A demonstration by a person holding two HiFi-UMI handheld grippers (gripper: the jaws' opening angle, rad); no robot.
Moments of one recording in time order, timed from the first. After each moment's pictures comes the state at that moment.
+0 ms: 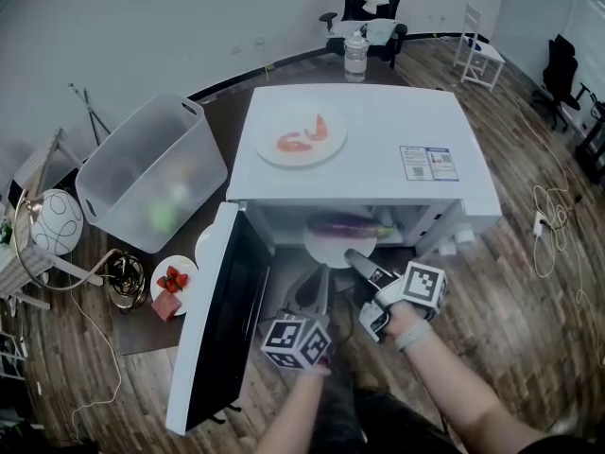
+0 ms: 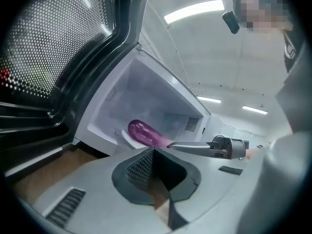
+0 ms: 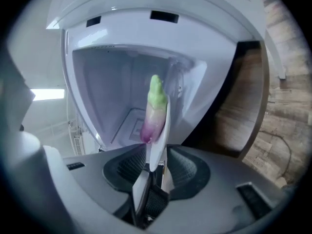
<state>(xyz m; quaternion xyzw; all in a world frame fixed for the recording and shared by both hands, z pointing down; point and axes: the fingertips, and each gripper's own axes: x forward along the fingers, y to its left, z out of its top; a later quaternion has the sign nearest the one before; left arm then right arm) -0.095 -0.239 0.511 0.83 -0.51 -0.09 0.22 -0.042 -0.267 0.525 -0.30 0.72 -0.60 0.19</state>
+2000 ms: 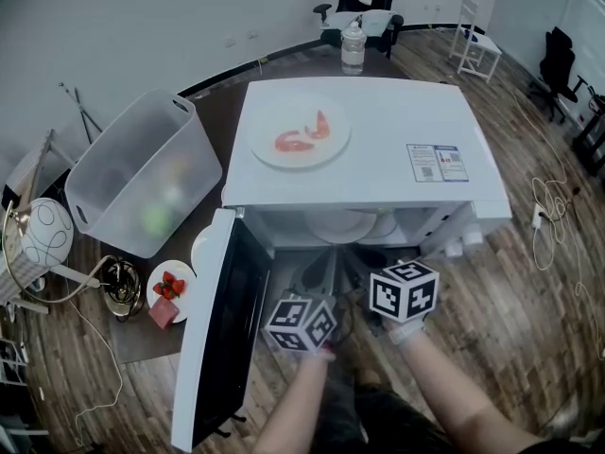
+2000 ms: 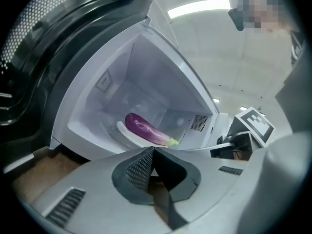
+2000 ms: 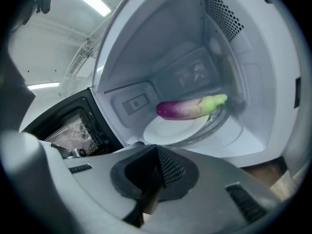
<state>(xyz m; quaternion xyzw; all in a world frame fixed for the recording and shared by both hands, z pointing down) -0.082 -0.283 0.518 0.84 -0.48 -0.08 0.24 -0.056 -0.288 0.530 -0.41 0.86 -0.31 -0.09</state>
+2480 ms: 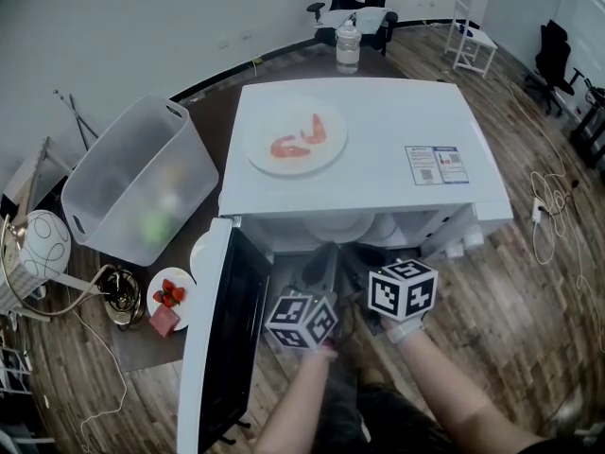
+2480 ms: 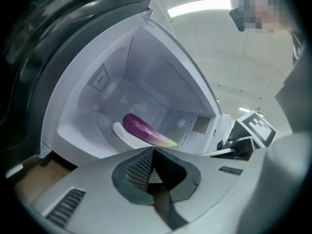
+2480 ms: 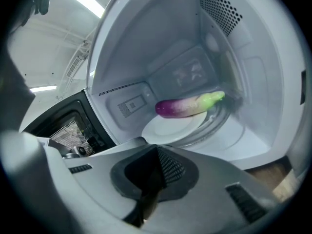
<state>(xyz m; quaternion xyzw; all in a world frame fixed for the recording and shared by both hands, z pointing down) -0.079 -0.298 0.512 0.84 -0.48 -0.08 0.24 -0.057 -0.298 0.532 -0.41 0.85 -0.32 -0.08</state>
